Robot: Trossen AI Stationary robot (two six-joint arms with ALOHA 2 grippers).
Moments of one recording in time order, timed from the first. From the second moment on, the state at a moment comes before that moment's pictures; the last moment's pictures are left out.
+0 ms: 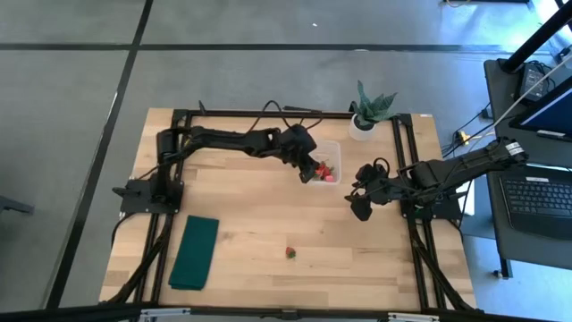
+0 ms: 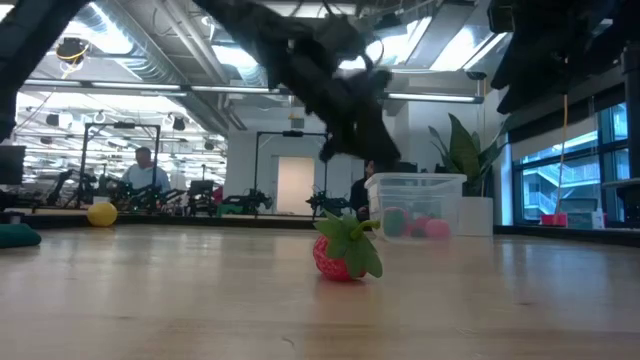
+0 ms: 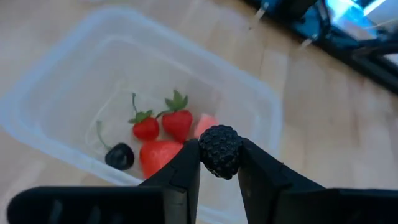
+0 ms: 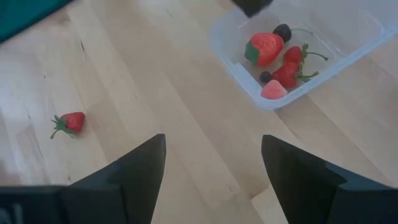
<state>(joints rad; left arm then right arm) 0.25 1.98 1.44 -0.17 0.18 -0.32 0.31 1.02 0.83 -0.76 0.36 0.84</state>
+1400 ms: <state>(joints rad) 0.25 2.01 1.87 -0.37 0.62 -0.05 0.30 1.02 0.83 -0.75 0.36 0.82</state>
